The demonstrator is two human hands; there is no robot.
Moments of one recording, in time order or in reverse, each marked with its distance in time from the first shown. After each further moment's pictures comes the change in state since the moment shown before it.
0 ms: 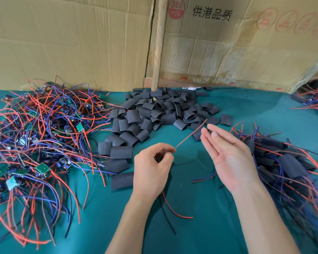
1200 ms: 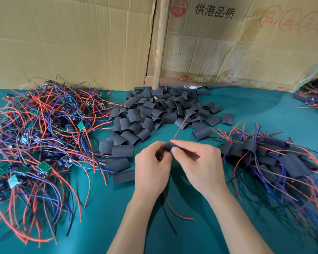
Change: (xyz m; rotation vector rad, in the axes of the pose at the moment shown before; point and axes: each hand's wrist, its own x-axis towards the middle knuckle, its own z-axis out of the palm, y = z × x) left_hand 0.001 -0.001 -0.002 0.120 0.019 0.079; right_hand -0.028 0.034 0.034 -1.047 -0.198 -0.405
